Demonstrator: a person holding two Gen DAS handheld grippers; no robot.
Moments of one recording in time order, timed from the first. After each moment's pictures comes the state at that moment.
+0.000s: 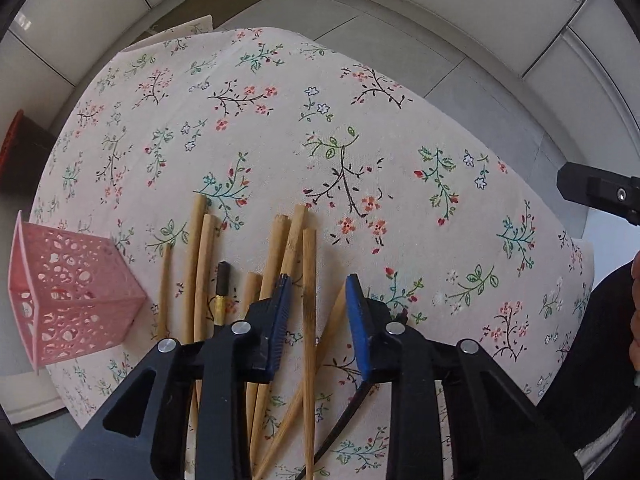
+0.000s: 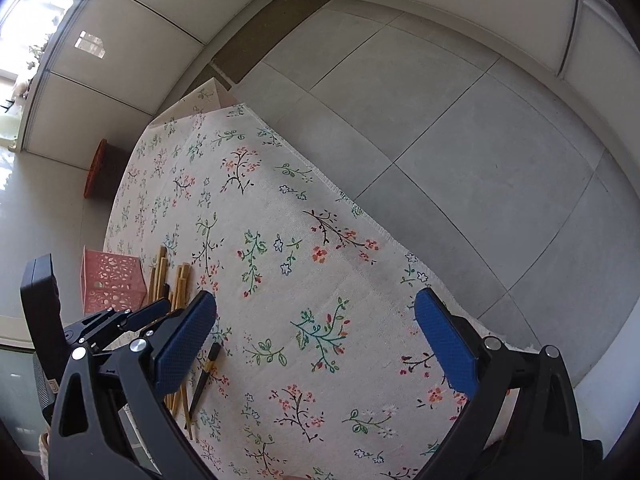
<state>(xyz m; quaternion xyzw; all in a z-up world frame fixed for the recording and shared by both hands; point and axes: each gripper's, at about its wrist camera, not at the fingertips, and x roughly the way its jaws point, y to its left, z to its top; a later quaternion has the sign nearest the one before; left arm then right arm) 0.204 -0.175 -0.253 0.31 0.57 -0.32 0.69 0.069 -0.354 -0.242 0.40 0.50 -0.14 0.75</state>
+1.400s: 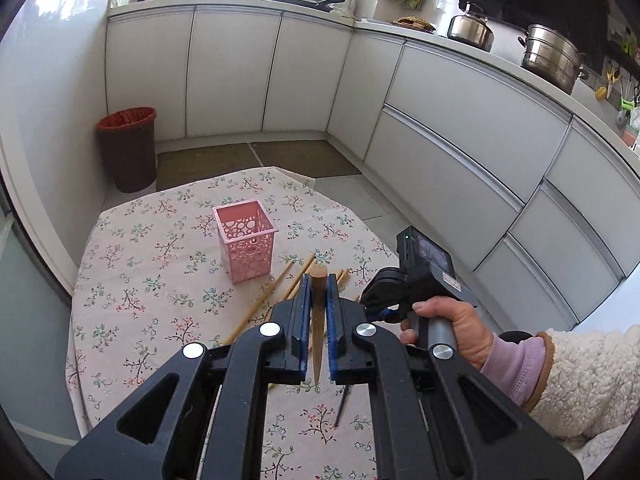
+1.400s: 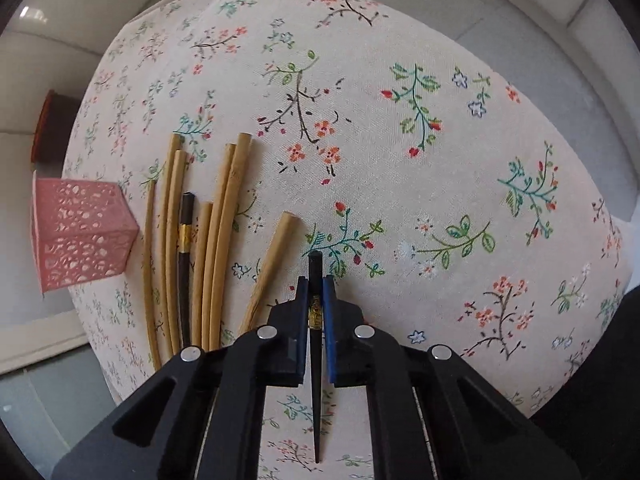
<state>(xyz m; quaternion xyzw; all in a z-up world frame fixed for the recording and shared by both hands) 0.090 0.032 -0.054 0.01 0.36 -0.30 0.88 0.144 -0.195 -0.260 0.38 0.60 -0.19 0.67</state>
